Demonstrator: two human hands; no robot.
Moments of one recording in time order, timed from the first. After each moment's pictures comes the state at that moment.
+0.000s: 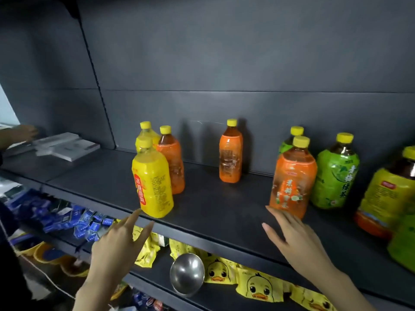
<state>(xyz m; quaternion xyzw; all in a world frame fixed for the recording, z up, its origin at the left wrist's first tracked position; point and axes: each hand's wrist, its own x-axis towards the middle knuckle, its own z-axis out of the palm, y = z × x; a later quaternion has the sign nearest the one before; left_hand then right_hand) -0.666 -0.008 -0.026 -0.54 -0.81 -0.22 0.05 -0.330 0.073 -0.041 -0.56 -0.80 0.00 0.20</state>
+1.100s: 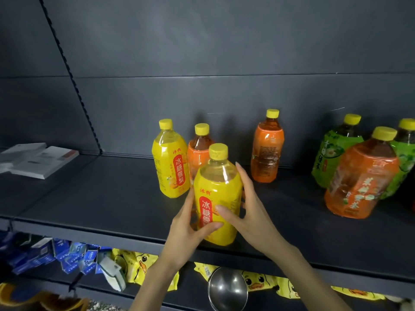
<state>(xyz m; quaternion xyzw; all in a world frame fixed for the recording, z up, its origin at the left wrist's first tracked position) -0.750 0.122 -0.048 -0.66 -0.45 -0.48 -0.37 -0.580 0.128 -0.018 -0.38 -0.71 0.36 0.47</state>
